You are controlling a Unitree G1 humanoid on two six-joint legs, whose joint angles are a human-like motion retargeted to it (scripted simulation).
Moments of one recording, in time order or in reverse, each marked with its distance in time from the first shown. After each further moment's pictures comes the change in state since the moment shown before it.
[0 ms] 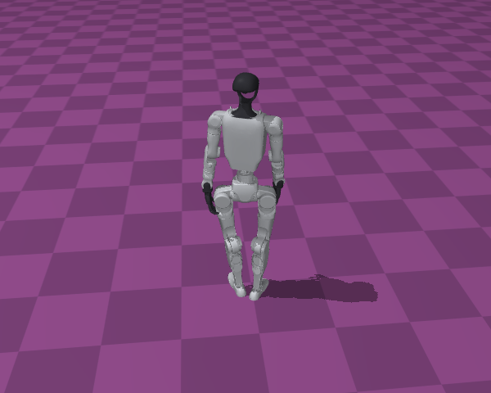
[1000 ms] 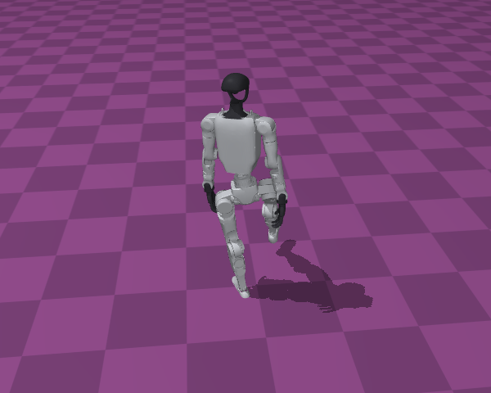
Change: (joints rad) left arm -0.119 0.018 -0.070 -0.080 -0.038 -0.027 0.004; right arm 0.189 -0.090 -0.134 0.082 -0.056 0.023 -0.030; waist -0.170 0.025 0.218; left_leg 0.069 0.131 -0.091 0.057 0.004 0.034; right_leg -0.593 -0.060 0.148 0.136 -0.131 -0.076
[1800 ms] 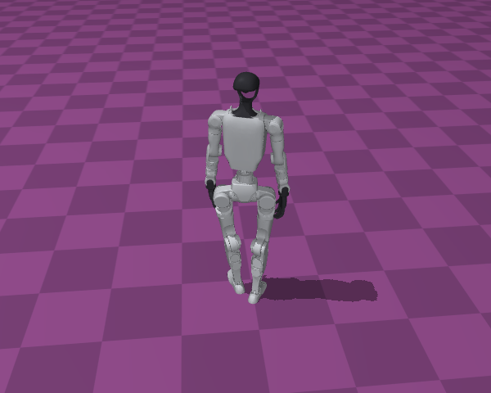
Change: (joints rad) left arm 0.017 -0.040 0.006 0.035 -0.037 0.013 0.009; right arm -0.090 0.010 0.015 -0.007 -0.011 0.019 0.012; waist 0.205 -0.030 -0.191; left_leg -0.109 -0.128 0.091 -0.057 0.040 -0.038; right_leg 0.616 0.074 -0.069 -0.118 0.080 0.074
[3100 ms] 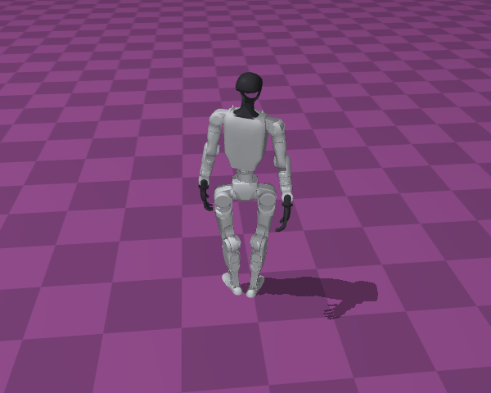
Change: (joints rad) left arm 0.133 0.046 0.104 0.006 -0.019 0.001 0.041; right arm 0.148 -0.124 -0.129 0.287 0.018 0.104 -0.041; waist -0.075 0.065 -0.010; left_leg 0.072 0.081 0.102 0.023 -0.041 -0.028; right_leg -0.029 0.038 -0.049 0.039 -0.003 -0.024
